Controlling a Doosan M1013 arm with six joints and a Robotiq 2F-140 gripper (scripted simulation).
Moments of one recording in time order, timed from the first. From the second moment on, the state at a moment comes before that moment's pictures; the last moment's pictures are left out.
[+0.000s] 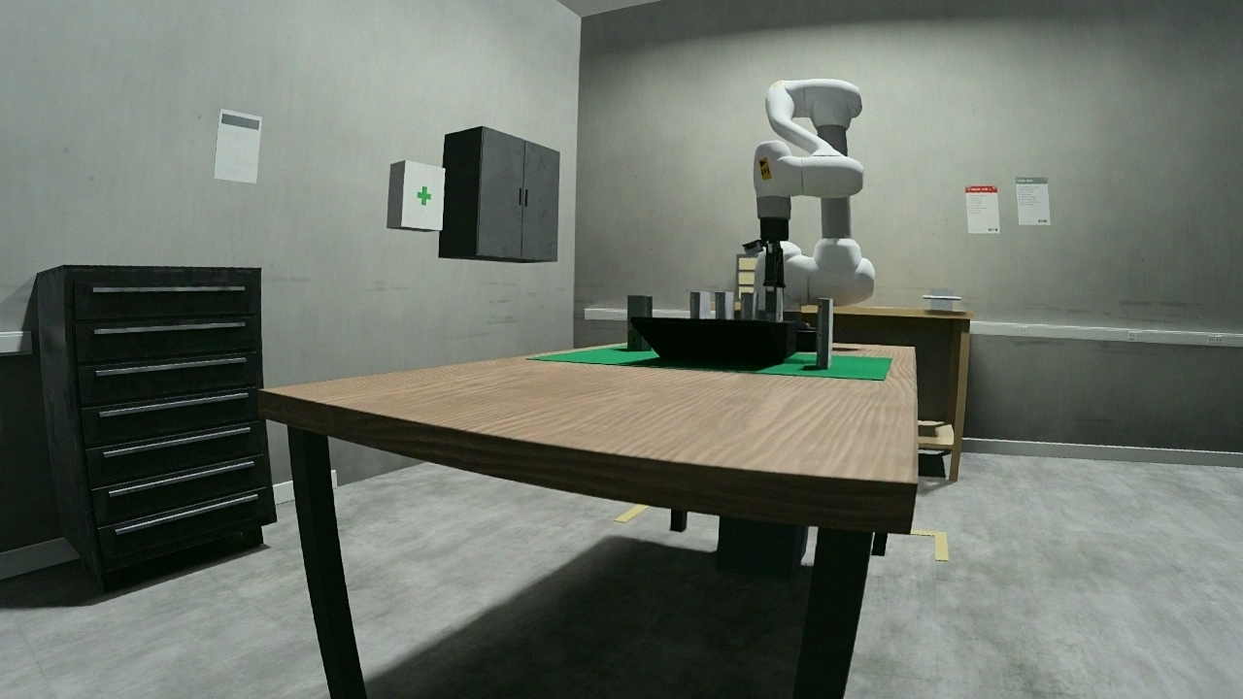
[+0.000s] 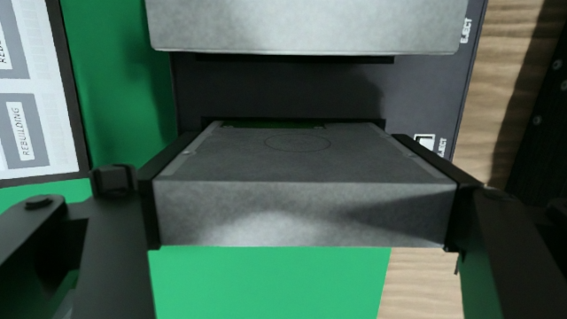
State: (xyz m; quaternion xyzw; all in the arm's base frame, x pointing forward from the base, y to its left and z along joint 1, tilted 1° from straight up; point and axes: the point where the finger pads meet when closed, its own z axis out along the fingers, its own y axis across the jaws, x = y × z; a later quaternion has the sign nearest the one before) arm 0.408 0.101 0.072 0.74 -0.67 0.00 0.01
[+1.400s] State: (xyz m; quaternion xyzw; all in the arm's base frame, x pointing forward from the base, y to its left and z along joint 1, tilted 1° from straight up) arm 0.409 0.101 0.089 0.74 -0.67 0.00 0.01
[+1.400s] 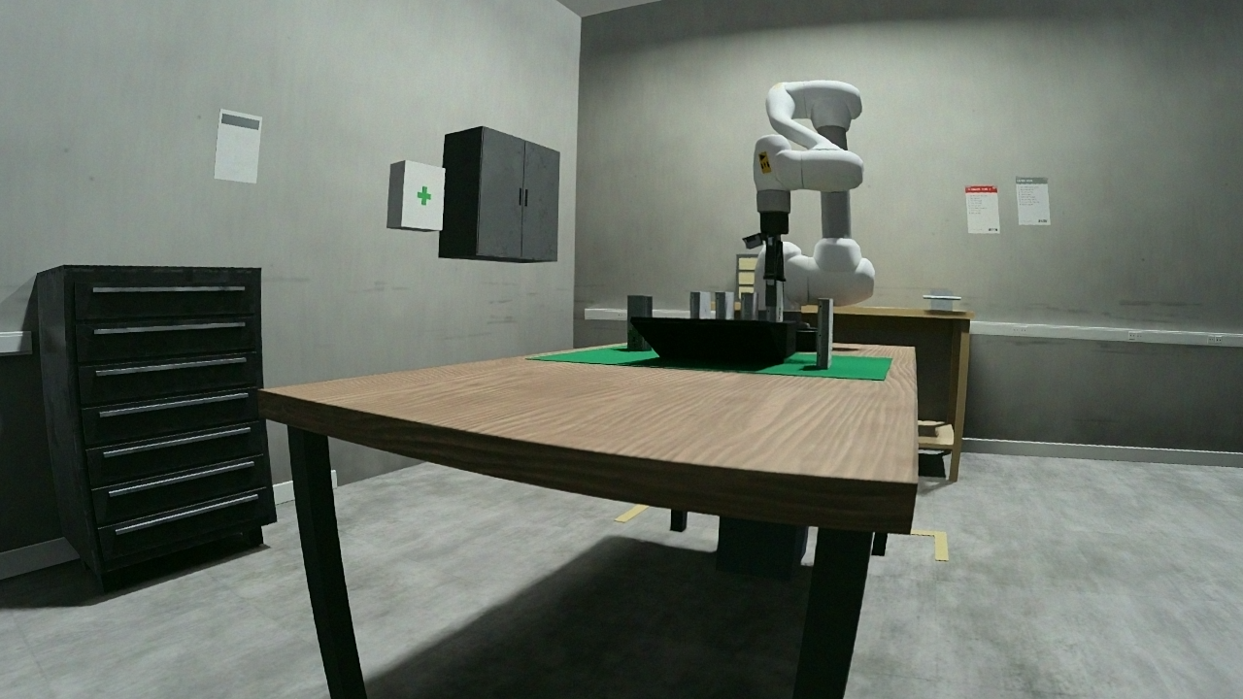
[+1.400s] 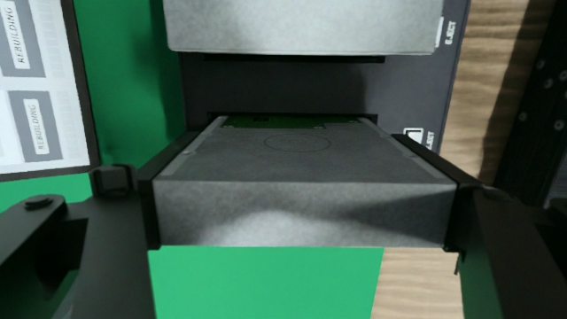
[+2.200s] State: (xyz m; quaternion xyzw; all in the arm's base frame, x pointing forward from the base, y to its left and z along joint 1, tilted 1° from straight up) arm 0.409 0.101 0.143 0.74 -0.67 0.00 0.01
